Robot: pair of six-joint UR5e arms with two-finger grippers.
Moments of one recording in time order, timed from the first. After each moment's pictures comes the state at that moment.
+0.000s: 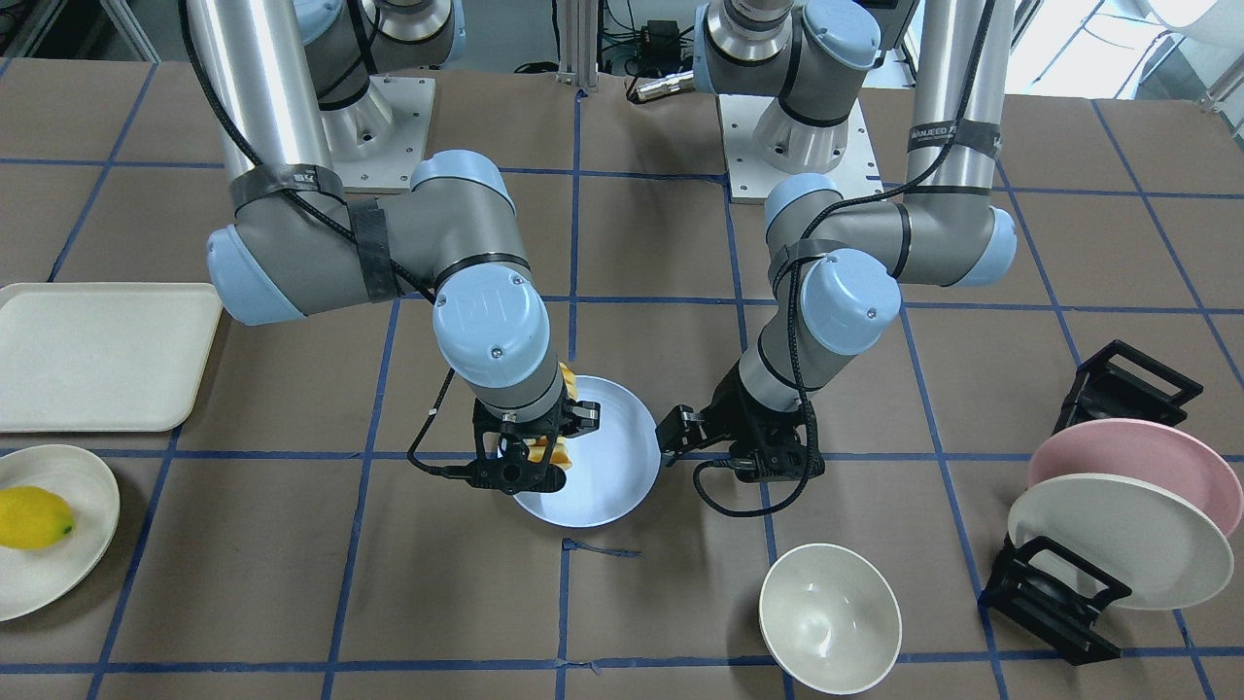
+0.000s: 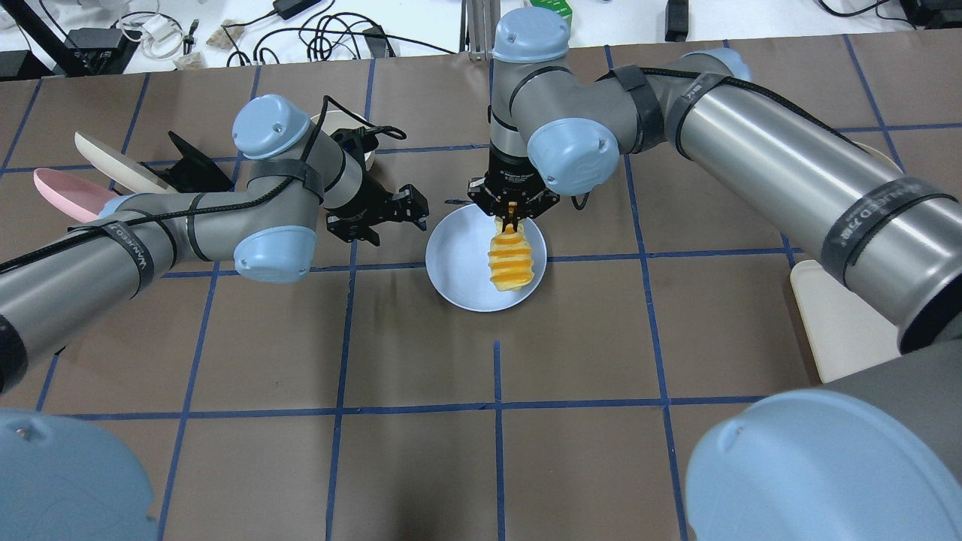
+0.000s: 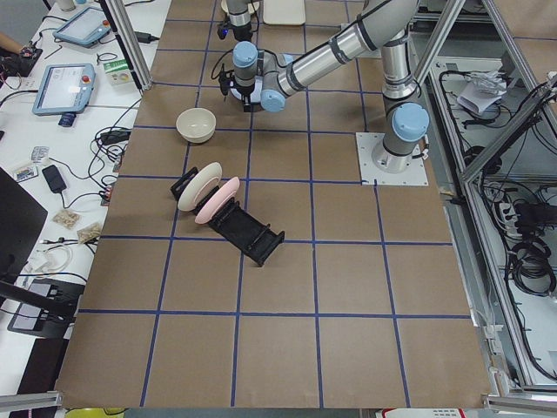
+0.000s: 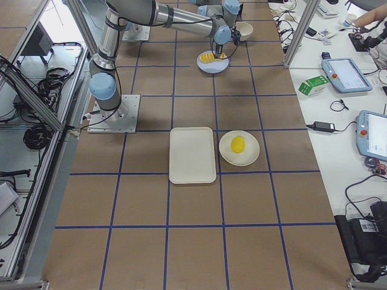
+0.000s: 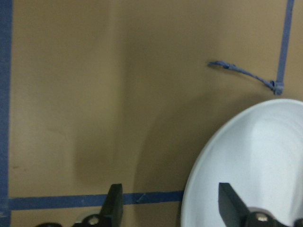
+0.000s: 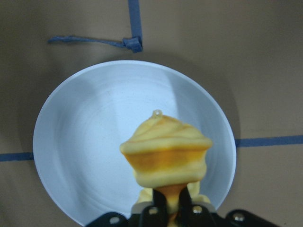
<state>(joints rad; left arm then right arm) -1.61 -1.94 -1.86 -0.81 1.33 -0.21 1.87 -1.04 1.47 -1.89 -1.45 0.38</state>
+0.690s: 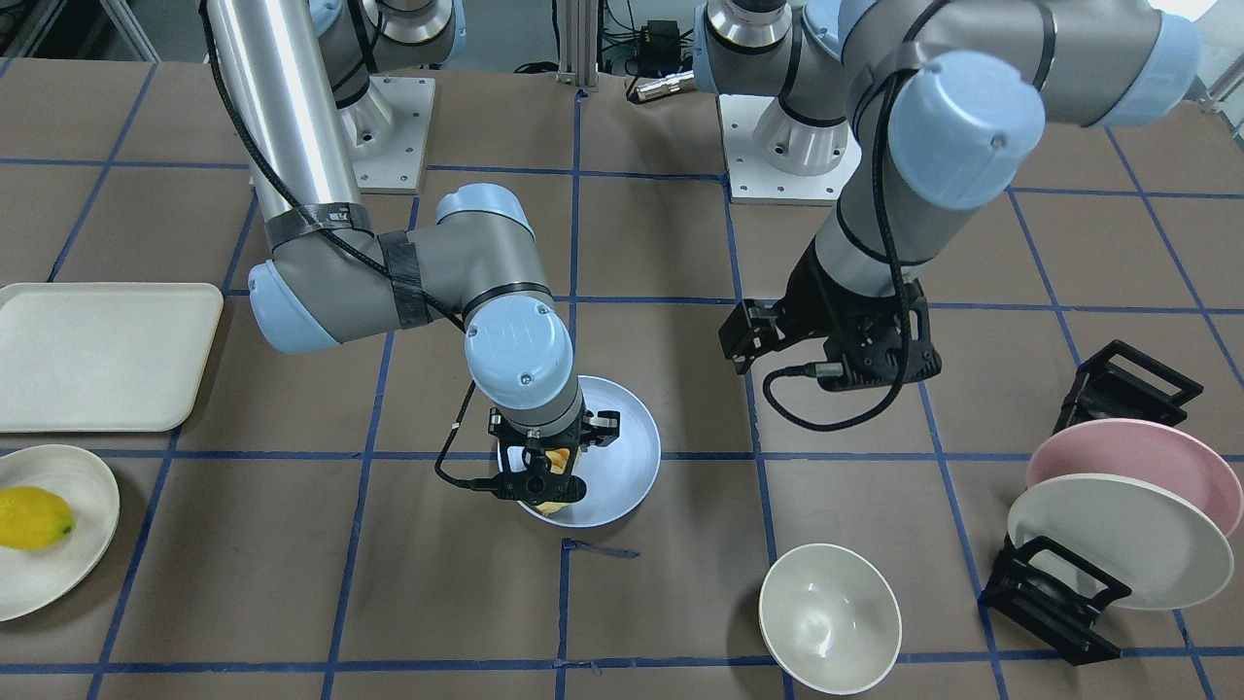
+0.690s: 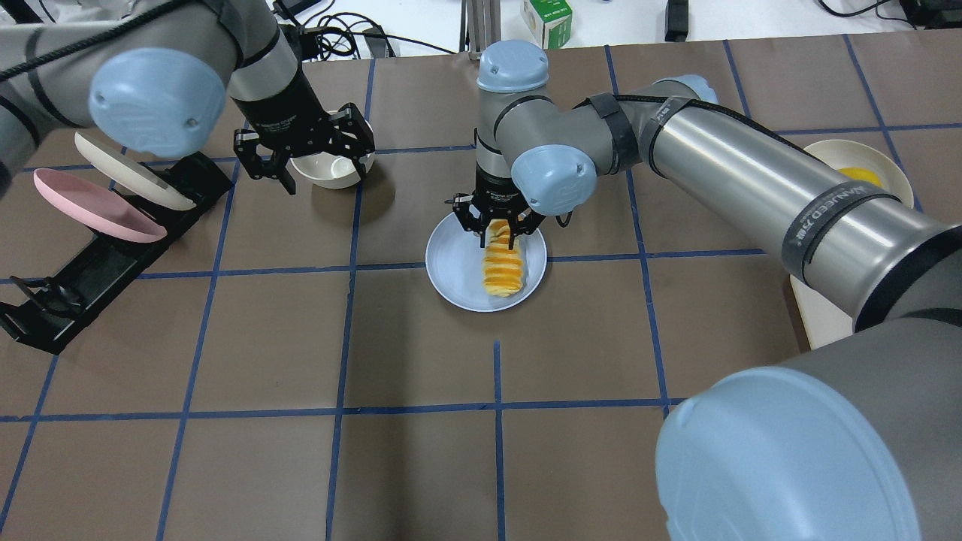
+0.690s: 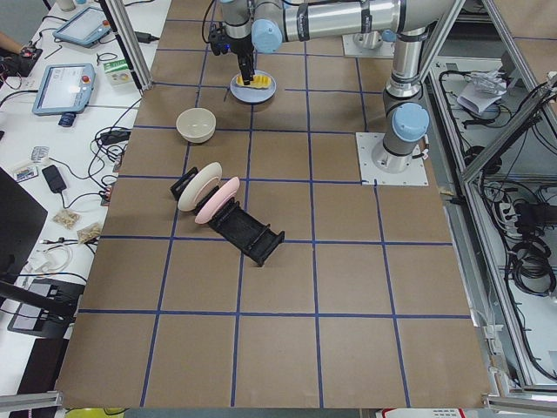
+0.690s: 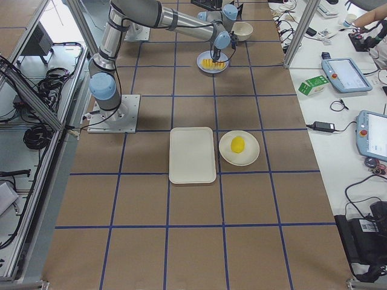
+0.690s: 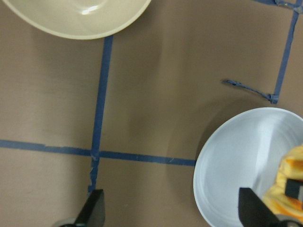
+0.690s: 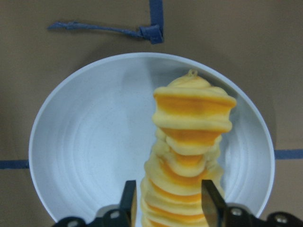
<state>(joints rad) -1.61 -1.75 -1.51 -1.51 1.52 -0.21 1.89 -0.99 1.48 -1.94 -1.43 0.38</state>
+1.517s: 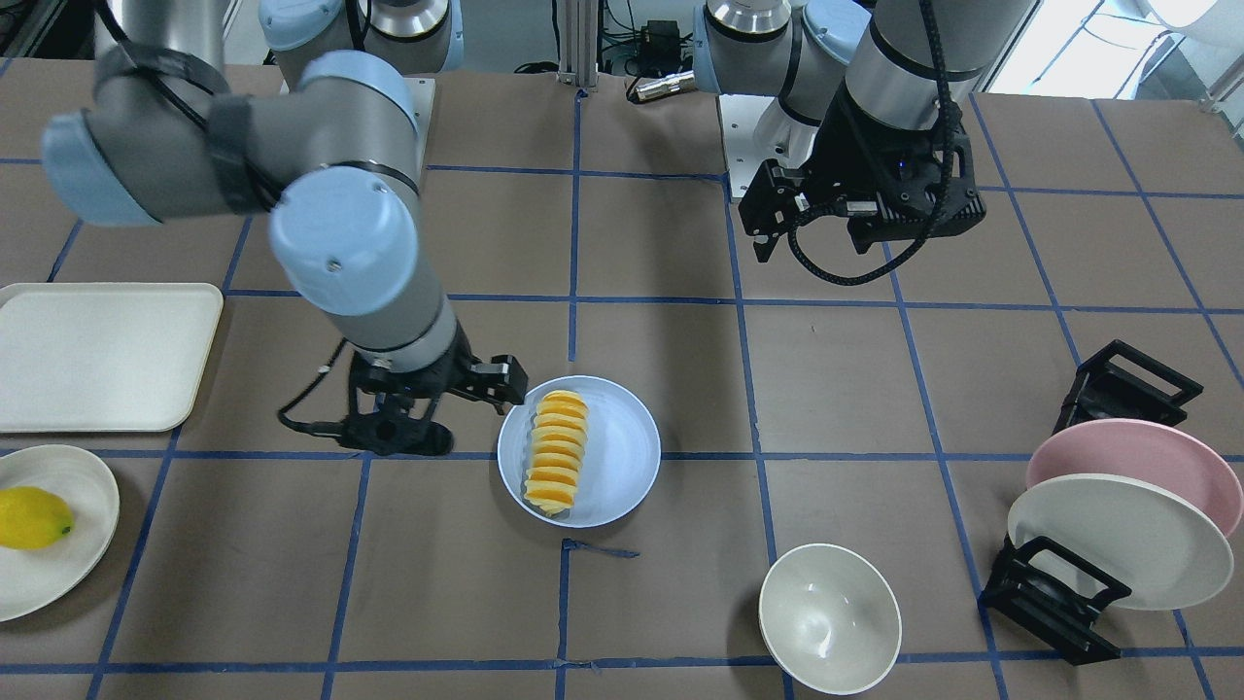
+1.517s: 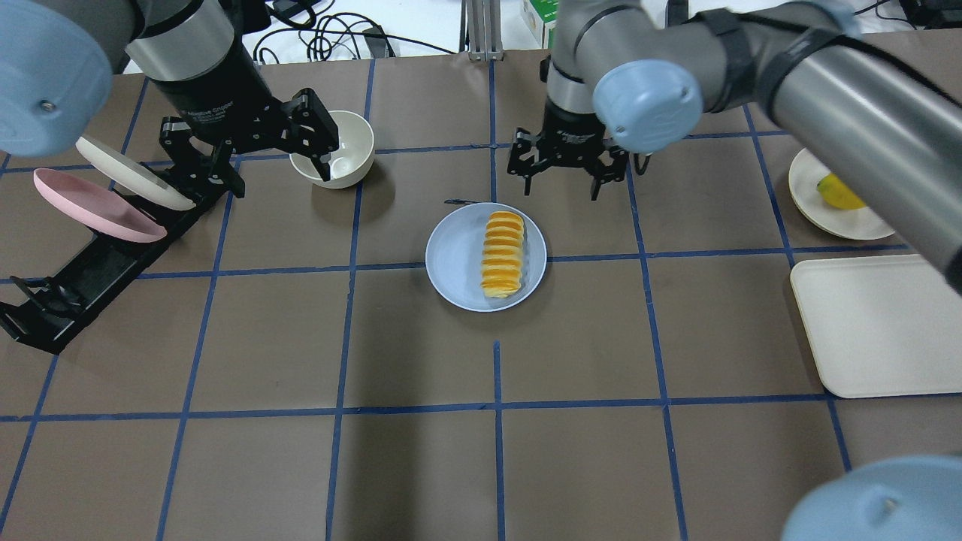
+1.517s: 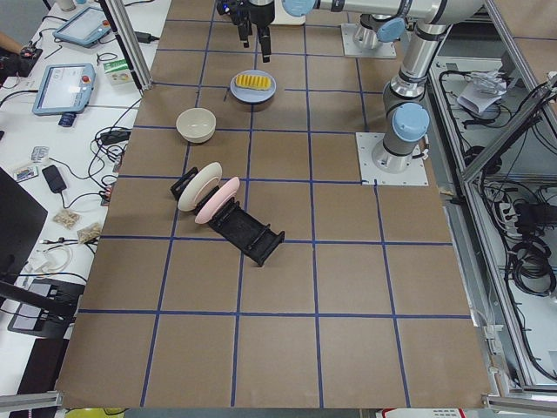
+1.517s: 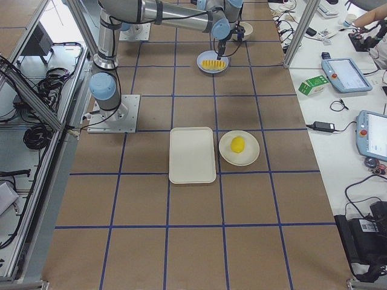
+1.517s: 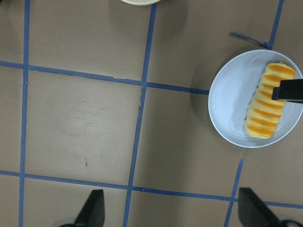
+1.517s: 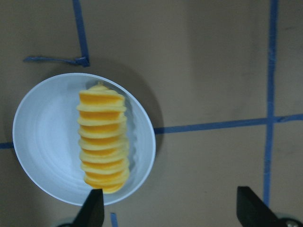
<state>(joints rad) -1.61 -1.60 -1.50 -1.64 1.53 -0.19 1.72 -1.24 1.47 -1.70 -1.49 0.25</state>
